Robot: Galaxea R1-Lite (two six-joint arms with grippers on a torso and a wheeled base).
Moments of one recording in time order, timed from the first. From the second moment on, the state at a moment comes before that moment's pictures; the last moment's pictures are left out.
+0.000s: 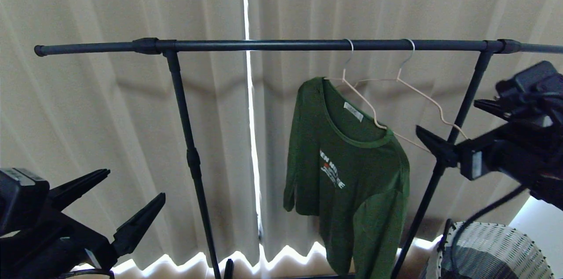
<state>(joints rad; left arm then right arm) -0.41 1.14 -0.08 -1.02 0.11 0.21 0.49 1.27 -0.58 -0.59 -0.36 -0.32</state>
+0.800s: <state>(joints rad) -0.25 1.07 0.00 -1.02 0.11 0.22 0.46 0.85 -0.14 -0.52 -0.28 -0.12</state>
